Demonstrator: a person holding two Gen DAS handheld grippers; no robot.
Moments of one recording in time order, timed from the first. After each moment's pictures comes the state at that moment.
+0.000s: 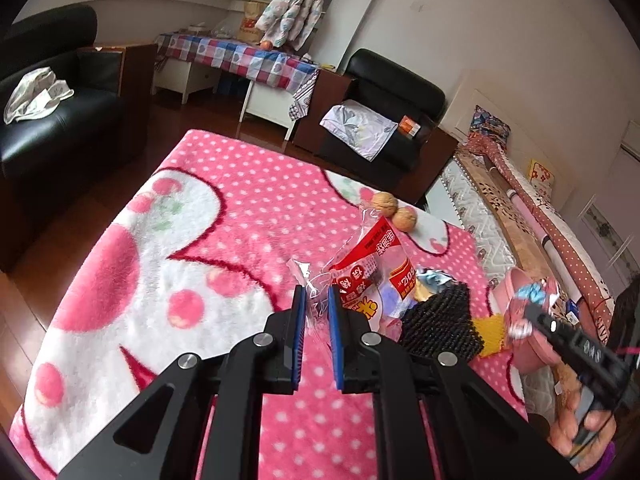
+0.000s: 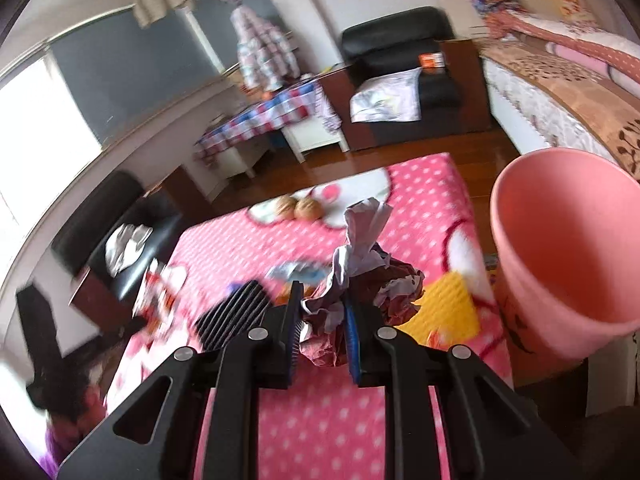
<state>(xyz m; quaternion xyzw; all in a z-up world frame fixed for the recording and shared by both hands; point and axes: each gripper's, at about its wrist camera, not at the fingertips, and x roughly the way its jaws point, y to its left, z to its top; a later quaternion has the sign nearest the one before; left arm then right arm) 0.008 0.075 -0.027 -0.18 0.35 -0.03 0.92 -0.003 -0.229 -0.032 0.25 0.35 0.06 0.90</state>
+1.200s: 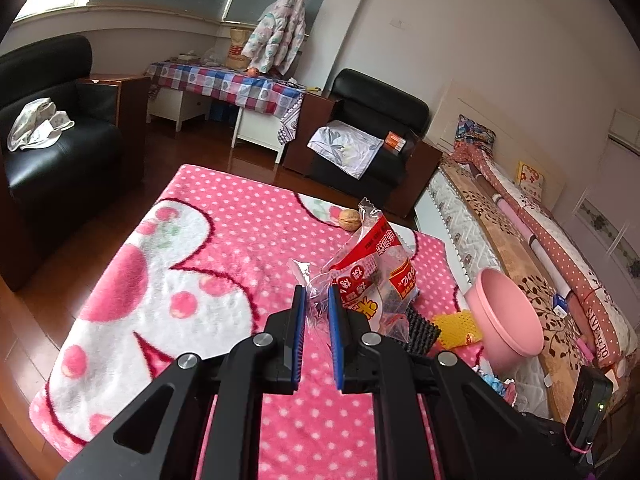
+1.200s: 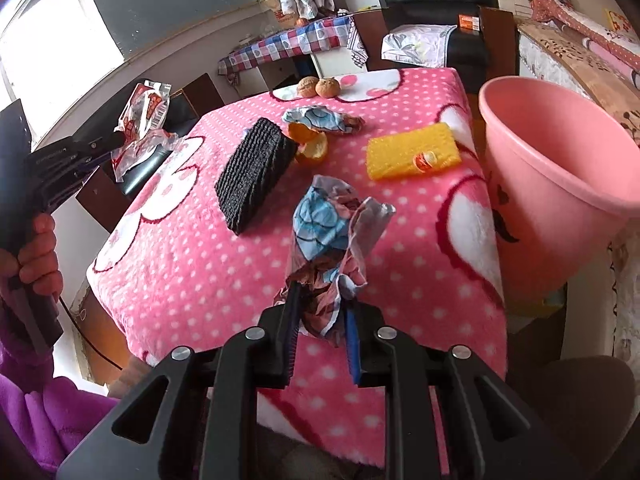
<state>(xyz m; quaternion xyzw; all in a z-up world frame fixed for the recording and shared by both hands) -0.041 0.047 0.021 -0.16 0.32 -0.04 0.93 -0.094 -0.214 -0.068 0.17 0.44 0.11 0.87</state>
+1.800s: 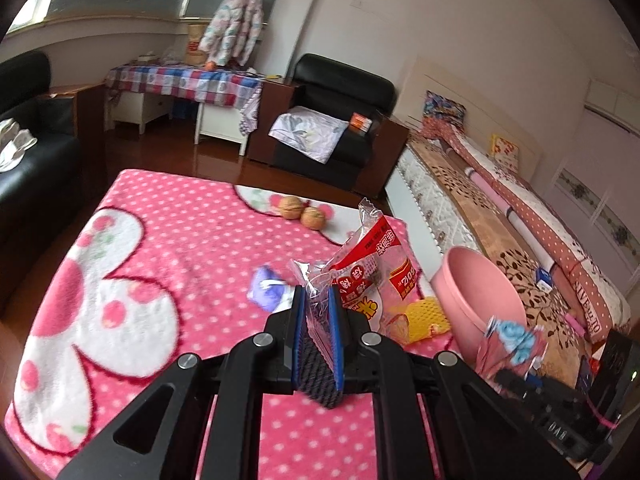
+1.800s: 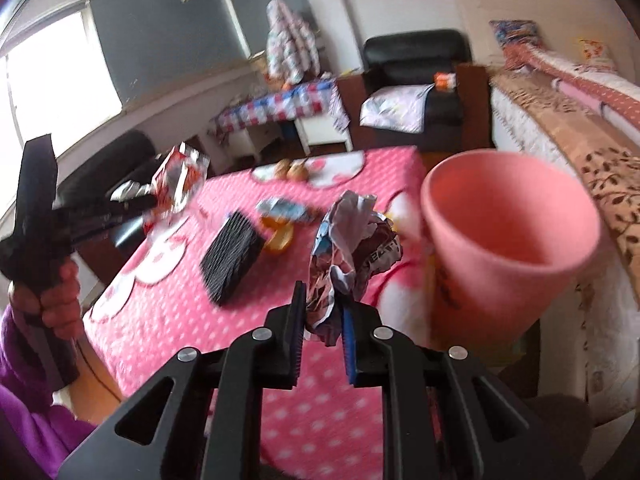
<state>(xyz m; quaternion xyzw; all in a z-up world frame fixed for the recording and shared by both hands) -0.010 -0.022 0.023 -0.13 0.34 -0.10 0.93 -0.105 -0.264 -0.029 0.18 0.33 0.06 0.92</state>
